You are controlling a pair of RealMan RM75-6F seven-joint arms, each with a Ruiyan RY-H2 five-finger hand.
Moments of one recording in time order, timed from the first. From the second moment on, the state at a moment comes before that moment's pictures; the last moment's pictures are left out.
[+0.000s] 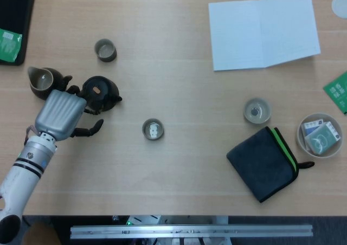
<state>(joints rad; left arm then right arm) -0.56 -1.30 0.10 -1.73 1.18 1.13 0.49 0.11 -1.05 0.01 -1.58 -1.59 1.45 0.22</state>
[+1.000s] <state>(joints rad) -0.51 -1.37 0.07 -1.65 1.20 1.09 0.50 0.11 -1.05 0.01 -1.59 -1.59 1.45 0.21</state>
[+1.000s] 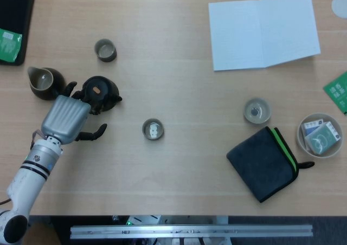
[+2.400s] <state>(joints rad) -0.50 -1.45 0.04 -1.54 1.23 1.02 0.45 0.11 -1.06 0.02 -1.58 -1.57 1.45 0.21</state>
